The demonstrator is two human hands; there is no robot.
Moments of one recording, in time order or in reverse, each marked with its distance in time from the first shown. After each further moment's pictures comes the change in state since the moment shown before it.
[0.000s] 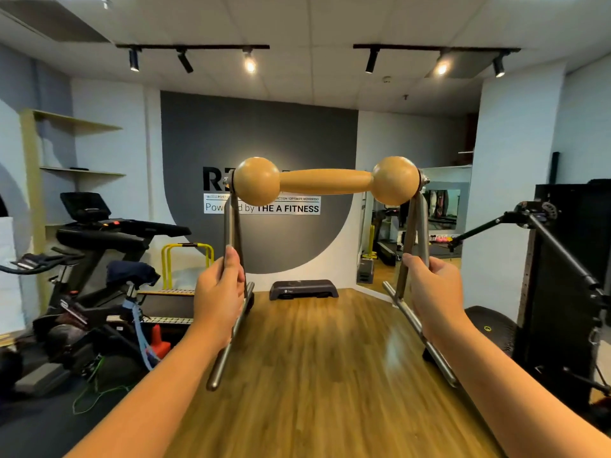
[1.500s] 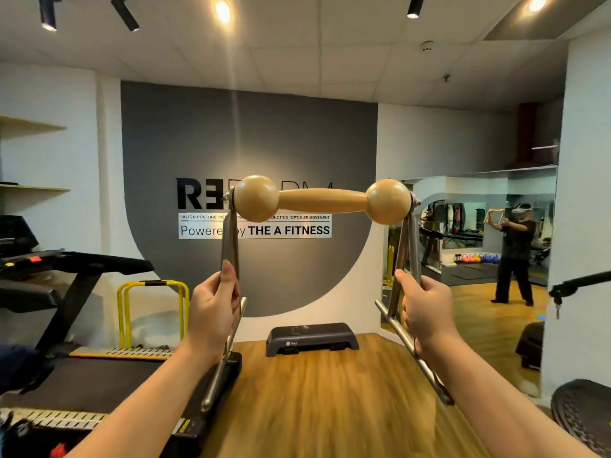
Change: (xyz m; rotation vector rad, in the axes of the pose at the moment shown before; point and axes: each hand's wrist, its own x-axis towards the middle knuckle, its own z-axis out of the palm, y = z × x) left_hand 0.793 -0.500 0.227 -0.023 -0.071 0.083; right_hand 0.732 0.439 0.457 0.101 -0.102 0.016
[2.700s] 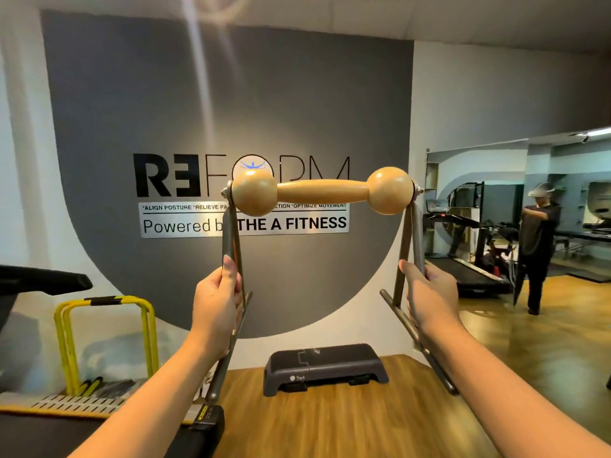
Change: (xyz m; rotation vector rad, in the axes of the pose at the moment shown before) left_hand 0.616 -0.502 0.139 0.139 0.044 0.023; right_hand 0.644 0.402 0.283 -0.105 0.111 0.010
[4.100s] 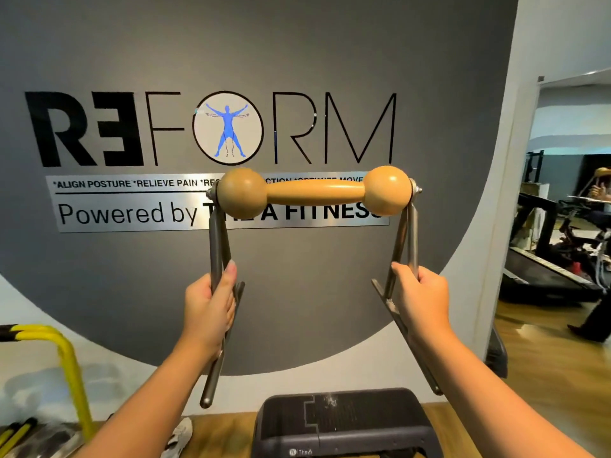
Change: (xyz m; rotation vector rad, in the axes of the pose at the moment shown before) left_hand 0.589 -0.538 0.240 0.025 0.057 -0.057; right_hand 0.630 0.433 0.407 0.050 -0.106 0.035
